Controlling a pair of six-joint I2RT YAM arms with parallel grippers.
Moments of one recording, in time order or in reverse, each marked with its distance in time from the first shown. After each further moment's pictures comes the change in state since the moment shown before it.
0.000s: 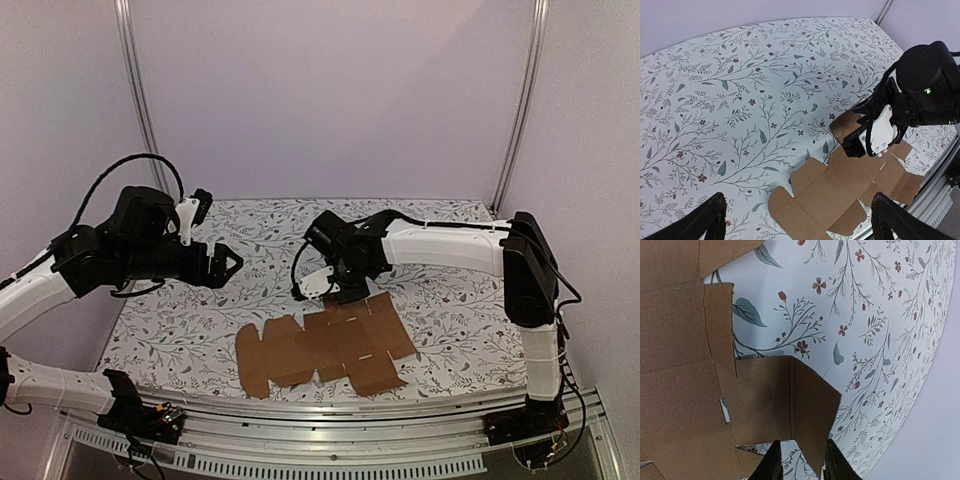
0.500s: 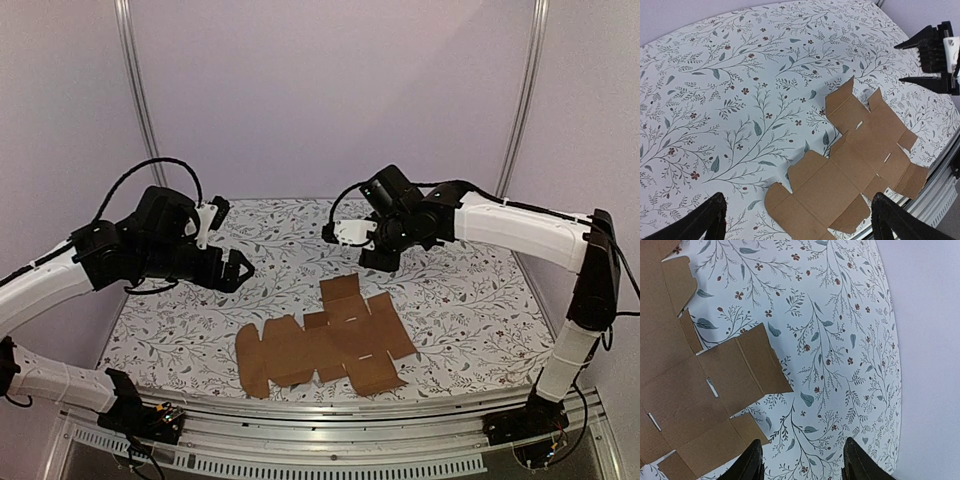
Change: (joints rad) left arm 0.000 0.087 0.005 0.009 0.030 0.011; right arm -0.105 -0.303 -0.187 0.100 -0.099 0.249
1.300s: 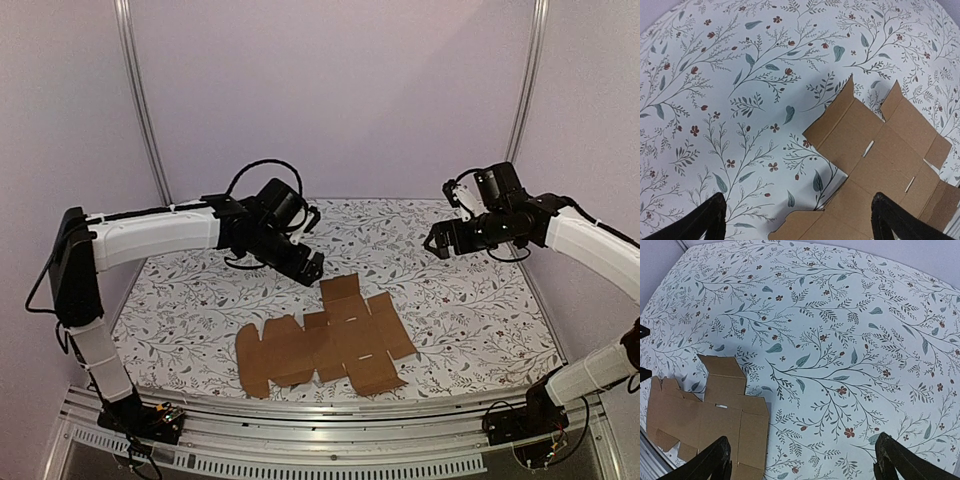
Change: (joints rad) left arm -0.048 0.678 0.394 0.056 0.033 0.142; right arm -0.415 -0.491 -0.421 0.060 -0.266 0.851
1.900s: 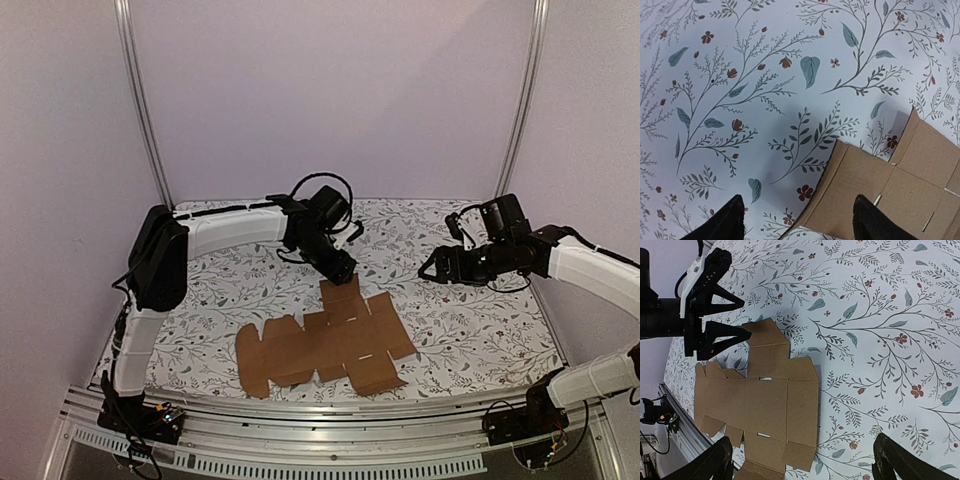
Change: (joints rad) left arm 0.010 0.523 0.526 -0.116 0.121 0.196; right arm -0.029 -0.090 -0.254 0.123 -0.265 0.264
